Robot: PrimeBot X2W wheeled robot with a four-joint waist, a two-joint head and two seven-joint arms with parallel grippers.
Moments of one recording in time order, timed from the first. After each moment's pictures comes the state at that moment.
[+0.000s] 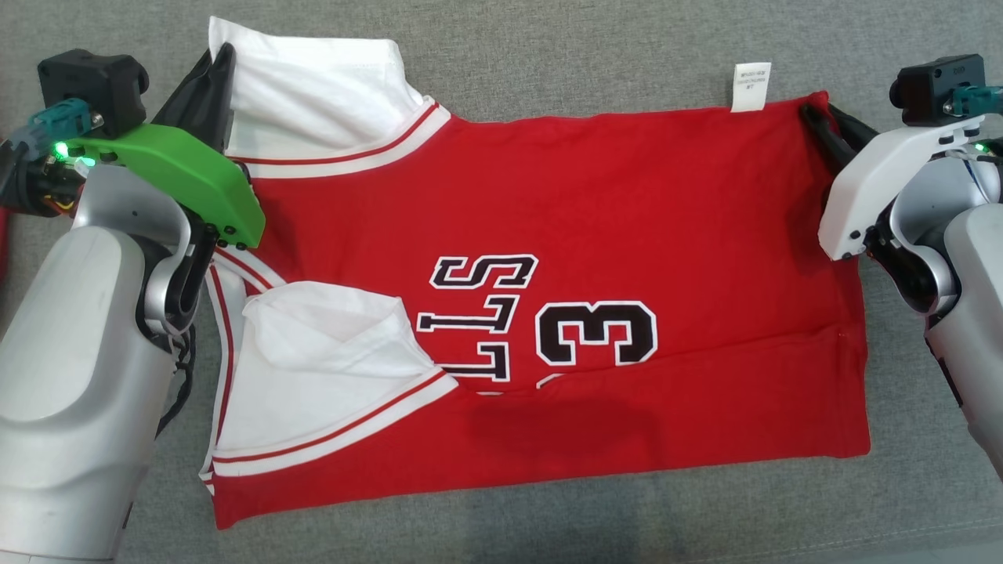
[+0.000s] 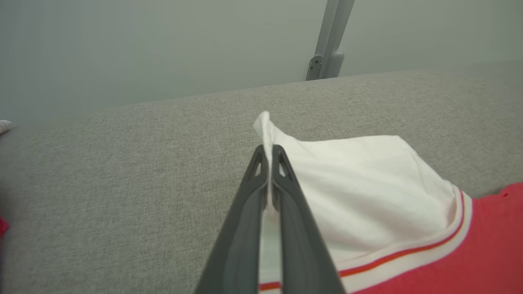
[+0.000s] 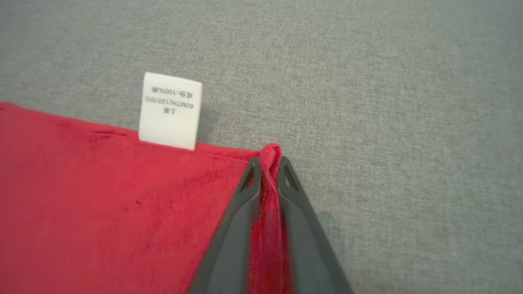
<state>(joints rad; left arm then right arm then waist) -0.78 0.36 -0.39 0.37 -0.56 -0.01 0.11 -0.73 -0.43 0.33 0.44 0.50 0.13 0.24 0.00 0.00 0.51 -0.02</state>
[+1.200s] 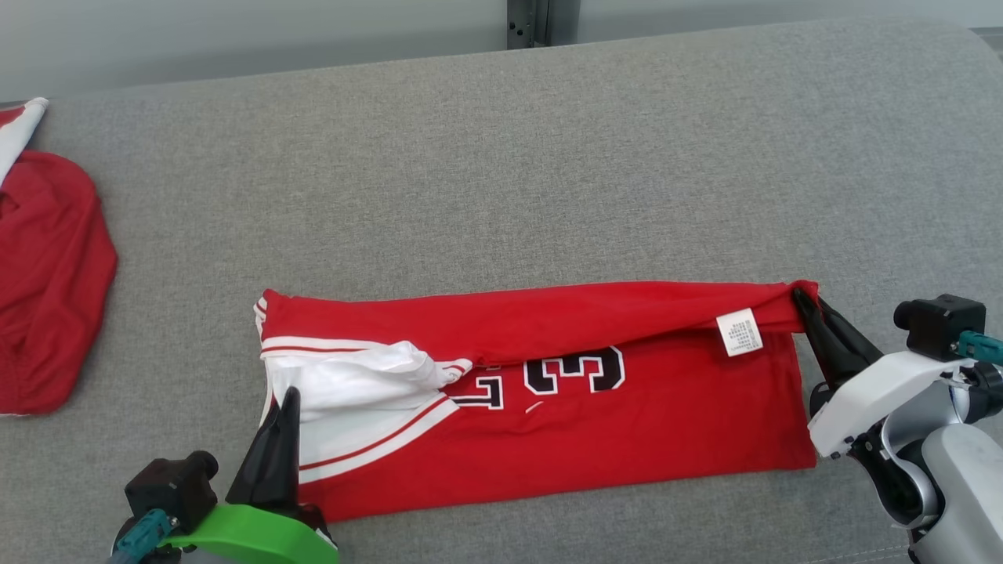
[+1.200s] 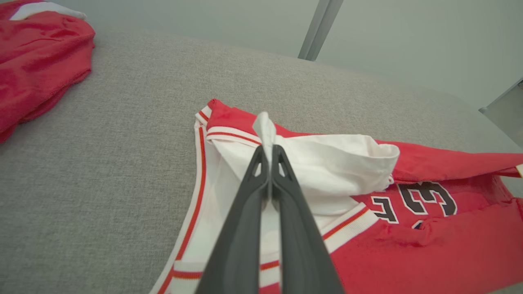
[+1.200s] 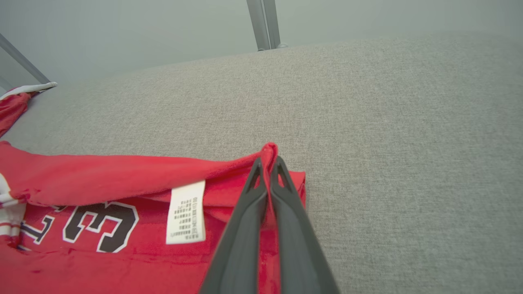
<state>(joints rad) 0.03 0.34 -0.37 -0.05 -0.64 0.16 -0.14 -0.24 -0.41 0.25 0.26 0.60 0.13 -0.05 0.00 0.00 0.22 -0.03</state>
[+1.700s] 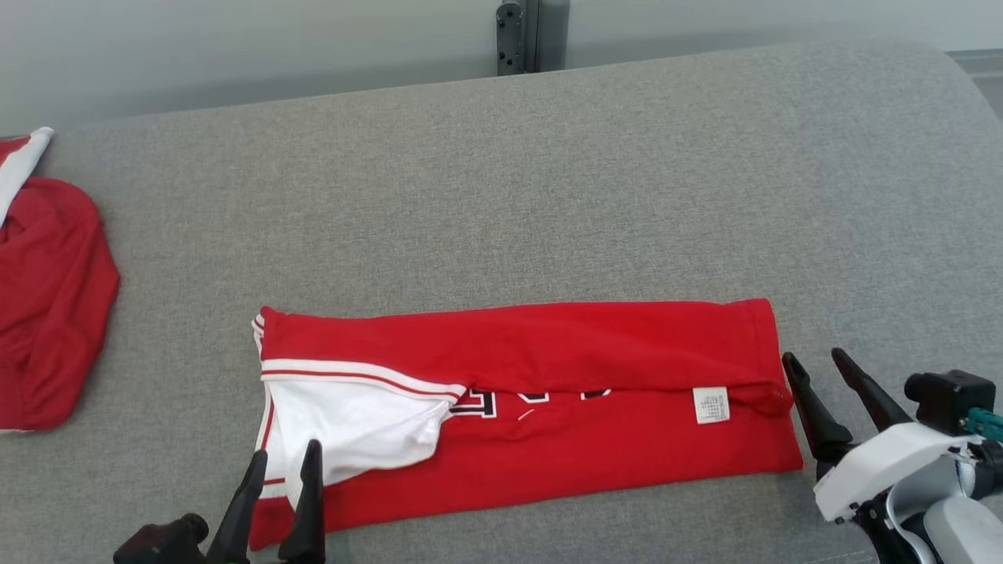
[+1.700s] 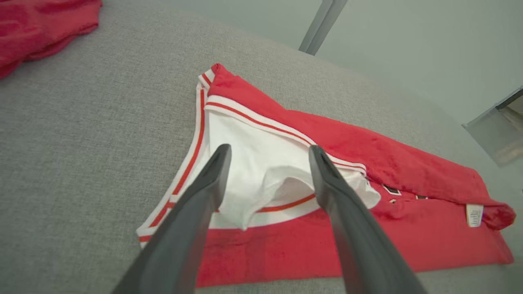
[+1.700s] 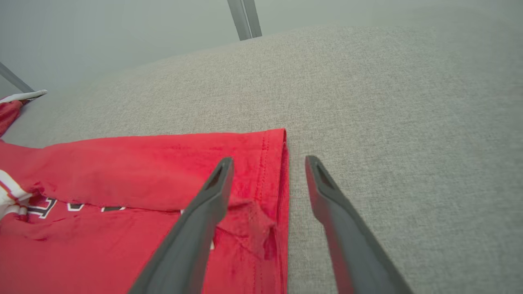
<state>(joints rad) 0.15 0.31 -0.35 -0.04 -0.73 0.12 -0.21 -0.09 -0.36 0.20 0.24 0.58 0.13 -0.11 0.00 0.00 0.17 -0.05</state>
